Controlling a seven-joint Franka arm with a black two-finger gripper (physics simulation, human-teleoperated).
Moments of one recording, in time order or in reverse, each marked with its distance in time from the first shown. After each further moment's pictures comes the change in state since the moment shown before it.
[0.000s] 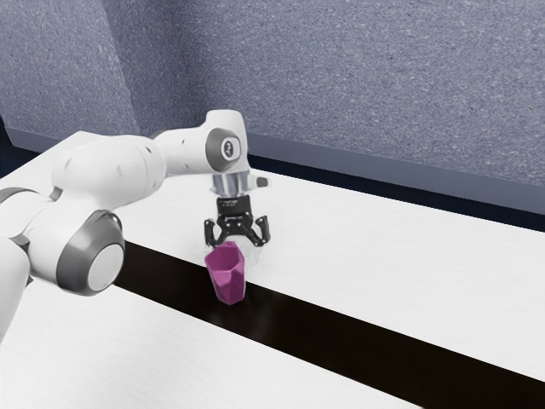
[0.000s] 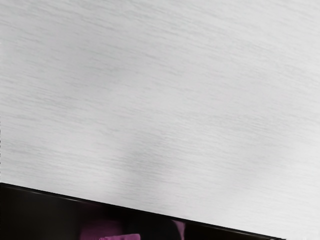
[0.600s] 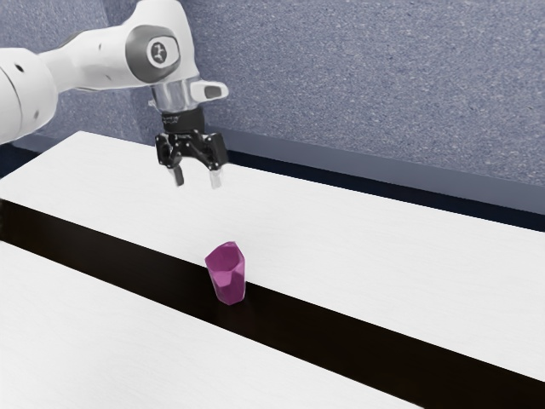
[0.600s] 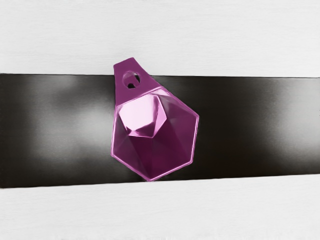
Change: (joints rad) arm -0.013 -0.610 -0.044 -0.364 0.168 0.001 0.232
